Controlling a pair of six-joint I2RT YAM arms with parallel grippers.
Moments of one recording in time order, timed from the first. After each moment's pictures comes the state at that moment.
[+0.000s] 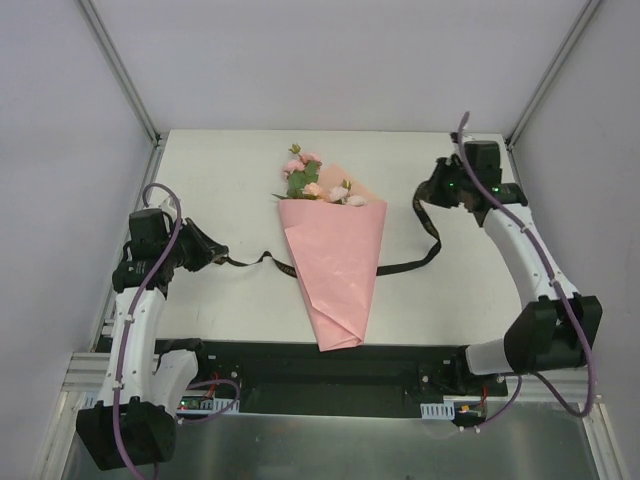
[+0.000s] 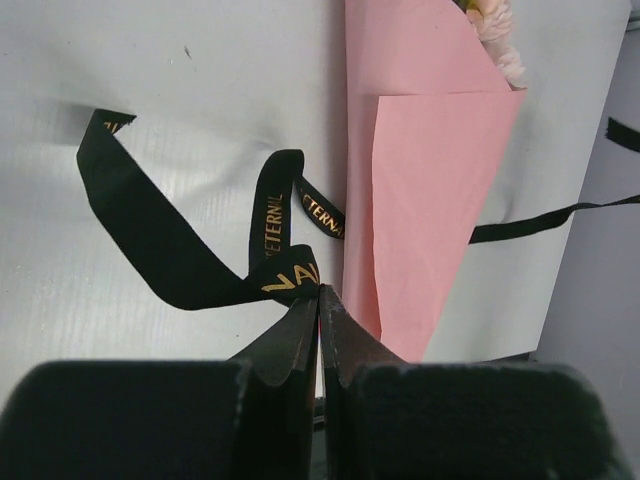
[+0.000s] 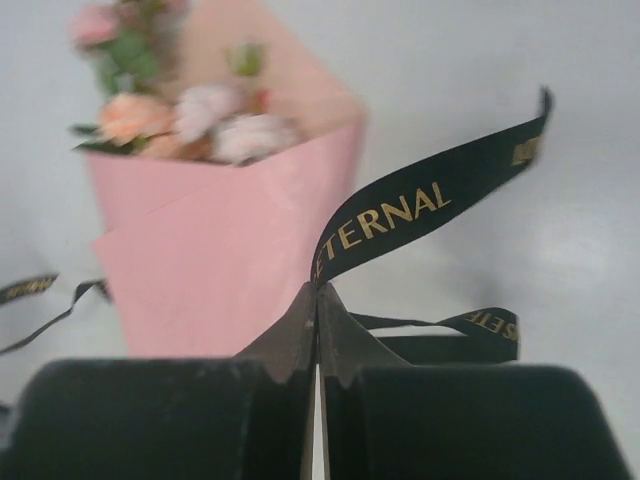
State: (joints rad) left arm 0.14 0.85 0.77 -0.66 0.50 -0.59; right arm 0.04 1.45 1.28 -0.59 -0.23 0.34
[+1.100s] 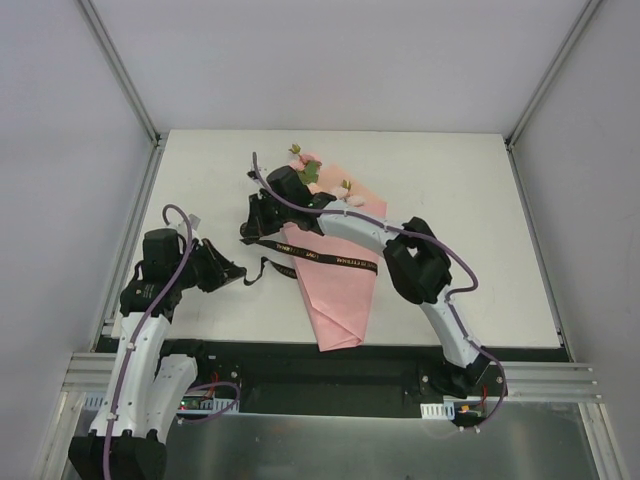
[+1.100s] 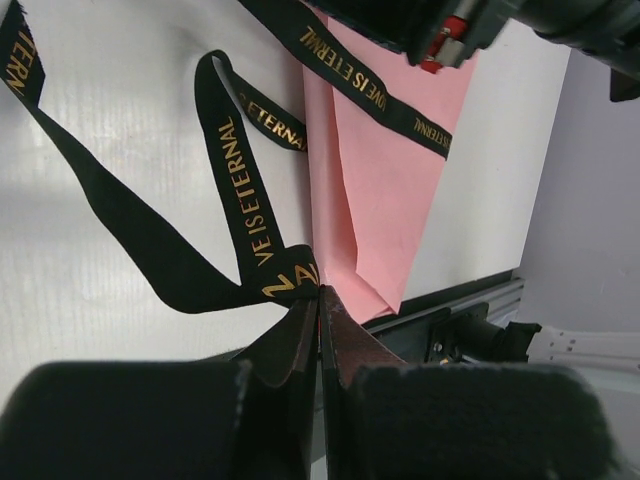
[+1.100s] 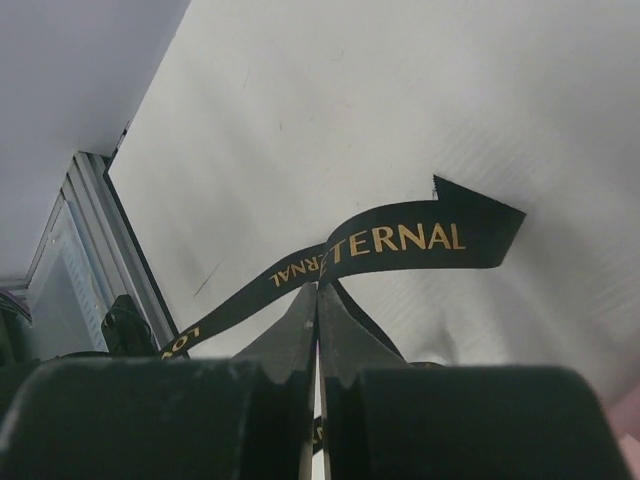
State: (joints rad) left arm 0.02 0.67 0.64 -0.72 0.56 -0.65; right arm 0.89 2.24 1.85 -0.19 -0.40 0.50
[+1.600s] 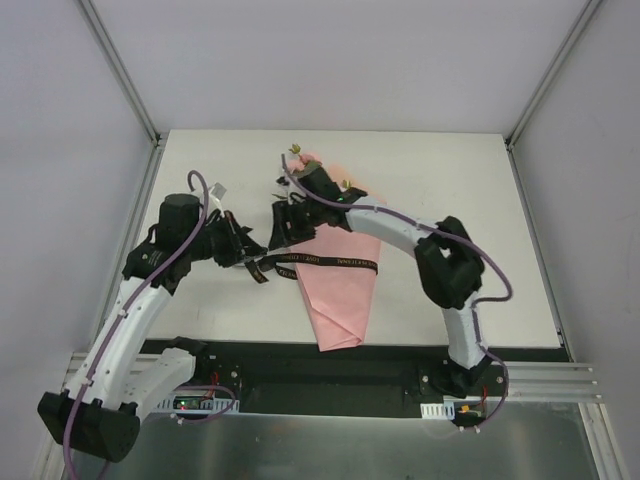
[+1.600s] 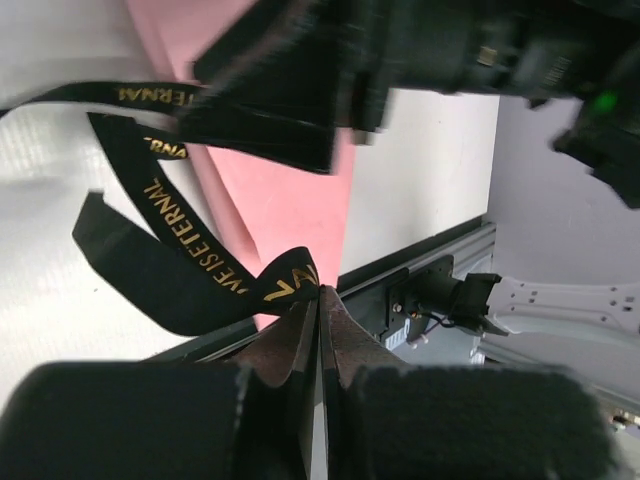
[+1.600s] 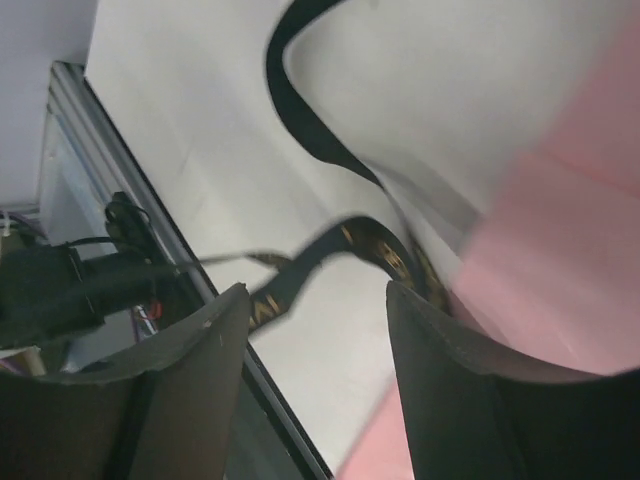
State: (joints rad) left arm -0.21 0.84 0.89 -0.72 0.53 -0.72; right arm 0.83 2.14 1.72 -0.37 -0.53 0.49
